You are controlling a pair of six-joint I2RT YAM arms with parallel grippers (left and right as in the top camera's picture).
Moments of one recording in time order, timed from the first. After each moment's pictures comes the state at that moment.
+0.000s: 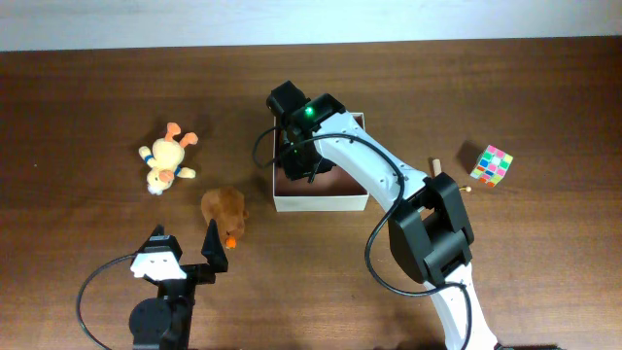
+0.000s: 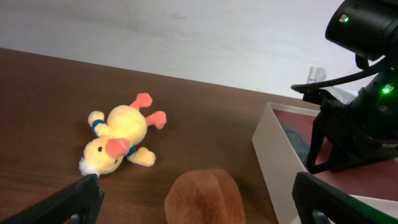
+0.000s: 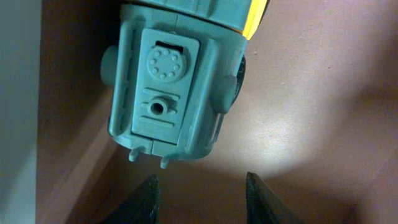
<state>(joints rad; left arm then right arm) -0.04 0.01 0.04 -0.13 -0.03 -0.20 0.62 2.30 2.02 -1.13 -0.03 0.35</state>
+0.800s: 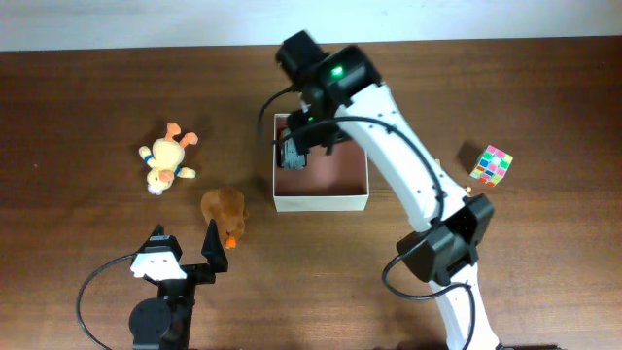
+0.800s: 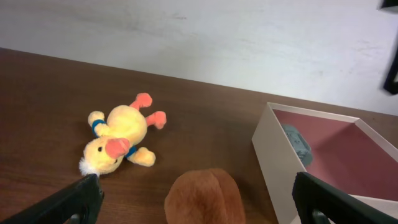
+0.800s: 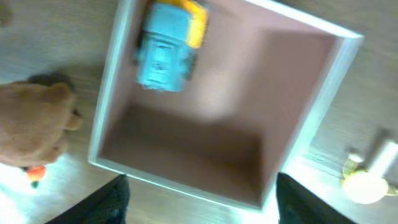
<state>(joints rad) -0.04 0.01 0.04 -0.13 -0.02 -0.20 0.58 2.28 2.52 -1.61 0.05 0.28</state>
